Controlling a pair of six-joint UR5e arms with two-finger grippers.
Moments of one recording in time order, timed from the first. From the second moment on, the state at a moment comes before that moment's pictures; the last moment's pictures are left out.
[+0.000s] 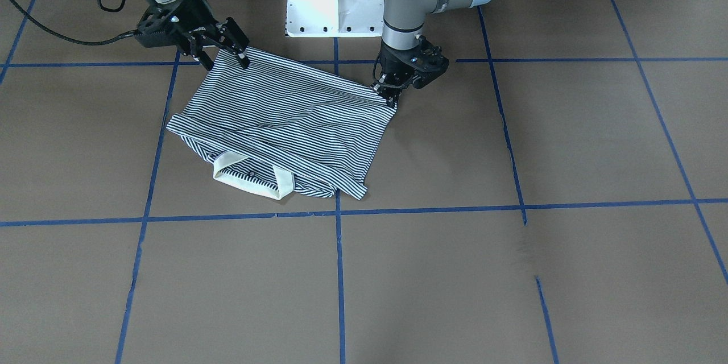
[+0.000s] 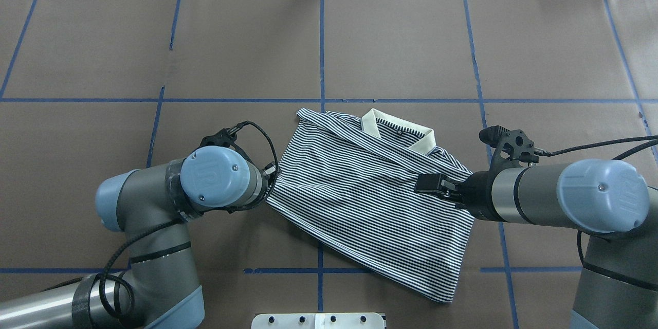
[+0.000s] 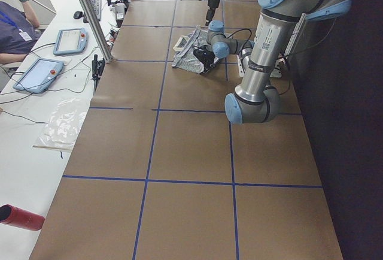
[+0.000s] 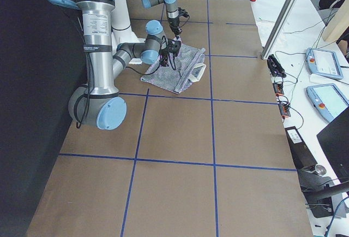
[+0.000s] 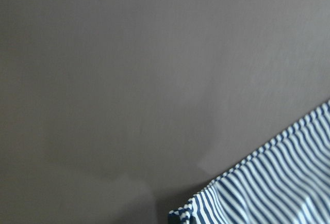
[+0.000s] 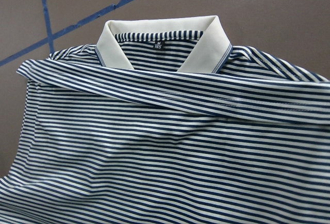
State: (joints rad) left arm -0.39 -2.10 -1.81 -1.62 -1.65 -1.99; right arm 0.42 -1.52 2.16 -1.11 1.73 1.63
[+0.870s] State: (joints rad) left arm -0.66 -2.33 -1.27 -2.02 -1.57 -1.69; right arm 0.44 -1.52 2.15 -1.12 1.72 1.63
